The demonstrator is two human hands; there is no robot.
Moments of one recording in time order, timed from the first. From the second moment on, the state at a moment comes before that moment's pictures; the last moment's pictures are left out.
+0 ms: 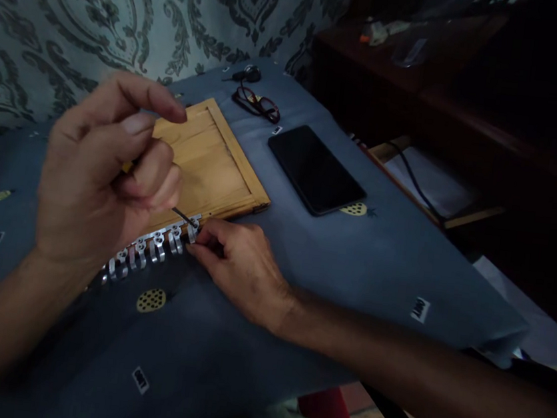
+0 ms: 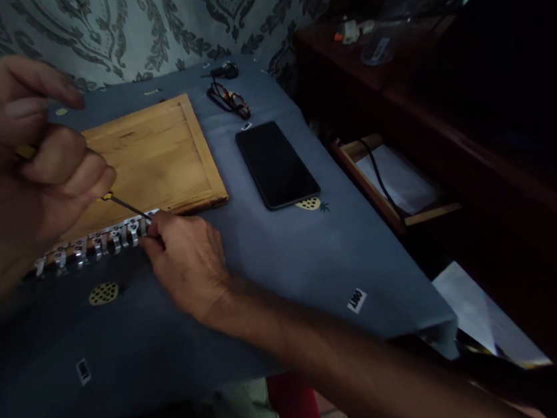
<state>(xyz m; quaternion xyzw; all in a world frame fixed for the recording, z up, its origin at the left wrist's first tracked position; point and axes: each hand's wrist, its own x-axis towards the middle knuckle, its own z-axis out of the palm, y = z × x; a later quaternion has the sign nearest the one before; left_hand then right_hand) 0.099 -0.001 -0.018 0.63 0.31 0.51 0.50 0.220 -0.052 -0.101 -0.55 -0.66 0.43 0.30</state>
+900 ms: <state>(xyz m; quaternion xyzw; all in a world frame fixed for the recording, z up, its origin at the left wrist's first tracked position) 0.099 -0.002 -0.016 0.64 0.31 0.49 0.51 0.221 -0.052 -0.103 -0.55 -0.66 0.40 0.31</state>
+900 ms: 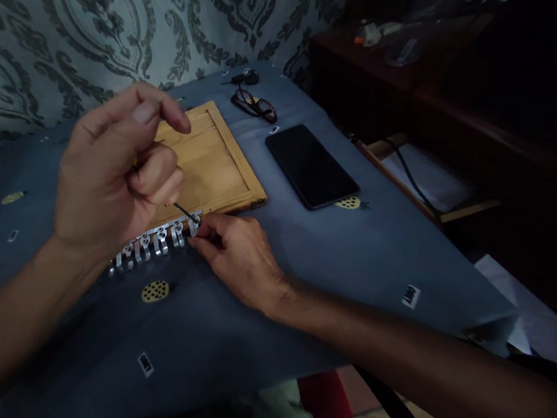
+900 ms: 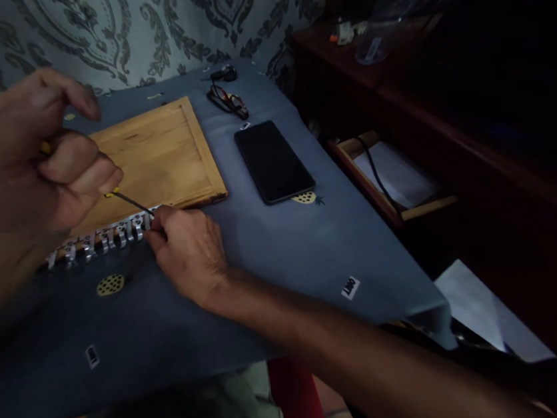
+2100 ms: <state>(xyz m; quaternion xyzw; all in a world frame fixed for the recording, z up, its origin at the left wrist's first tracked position) 0.105 -0.002 -0.019 0.68 0.28 0.55 0.39 0.222 -0.052 -0.103 -0.55 -0.67 0.39 0.30</state>
